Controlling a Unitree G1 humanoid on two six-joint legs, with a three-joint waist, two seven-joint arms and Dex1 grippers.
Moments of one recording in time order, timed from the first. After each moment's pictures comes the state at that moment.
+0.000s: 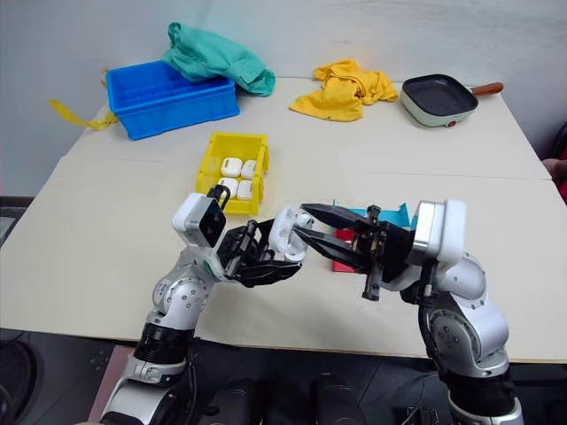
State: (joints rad) left arm -0.46 0.09 -0.06 -0.07 -0.79 0.28 -1.24; right arm -0.24 -0.47 -0.08 -0.52 0.77 0.16 0.97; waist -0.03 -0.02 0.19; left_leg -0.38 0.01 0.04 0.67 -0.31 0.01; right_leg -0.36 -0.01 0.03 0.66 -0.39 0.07
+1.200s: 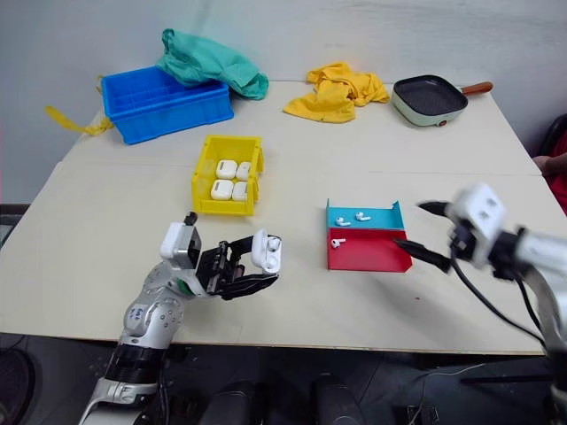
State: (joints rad) left arm -0.30 0.23 -0.03 -0.03 -0.66 0.12 -1.25; right arm -0.47 -0.94 -0.08 -0.04 0.38 0.42 1.06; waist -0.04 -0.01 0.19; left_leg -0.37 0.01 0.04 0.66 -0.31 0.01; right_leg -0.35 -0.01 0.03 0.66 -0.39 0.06
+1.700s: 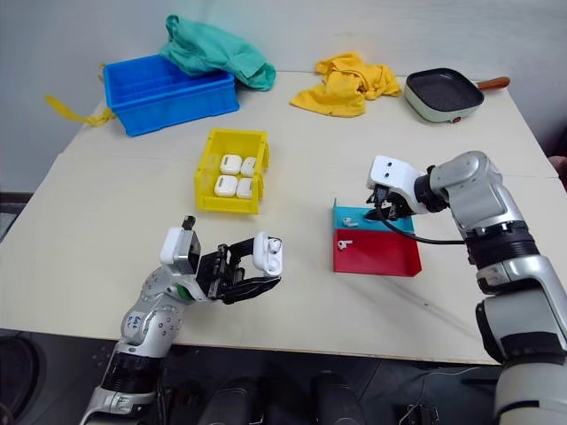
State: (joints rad) left arm -0.25 0.24 -0.04 -0.10 -0.66 0.11 -1.19; right arm -1.07 -0.75 0.39 0.66 -0.08 0.20 1.28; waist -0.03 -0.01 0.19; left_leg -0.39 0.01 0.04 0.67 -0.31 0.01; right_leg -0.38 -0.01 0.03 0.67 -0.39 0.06
